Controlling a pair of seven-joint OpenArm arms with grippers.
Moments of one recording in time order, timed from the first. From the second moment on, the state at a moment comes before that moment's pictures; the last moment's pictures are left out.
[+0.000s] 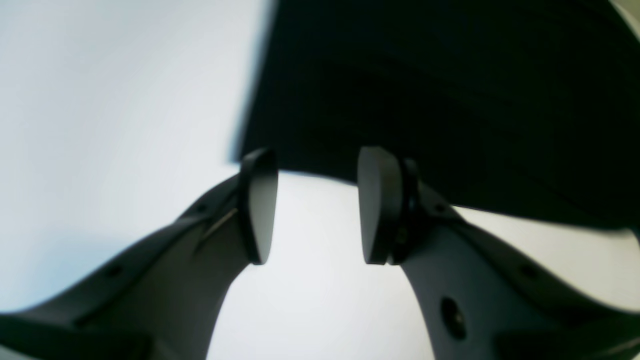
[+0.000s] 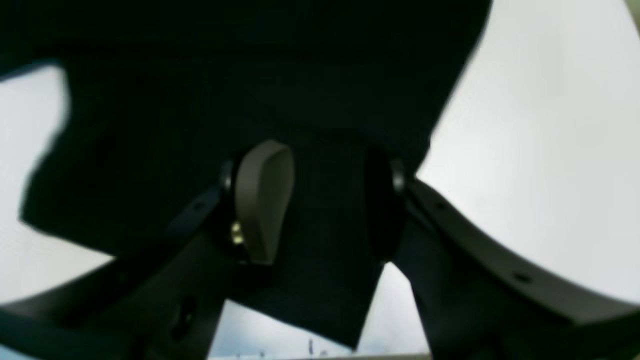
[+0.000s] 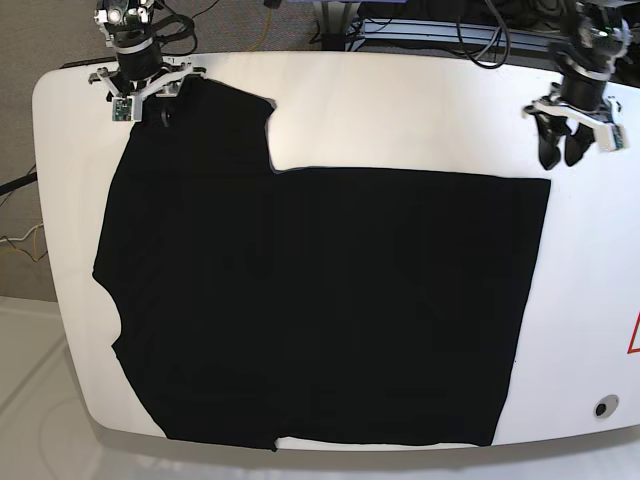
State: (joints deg) left arm 35.6 -15.1 -30.2 109.9 -40.0 -15.8 25.7; right arm -40.0 8.6 17.6 108.9 15.3 10.4 -22.4
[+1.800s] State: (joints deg) left arm 24.2 -14.9 -31.8 95.5 -41.9 -20.0 36.6; right arm -36.7 7.7 29.4 104.7 20.1 15.1 -32.0
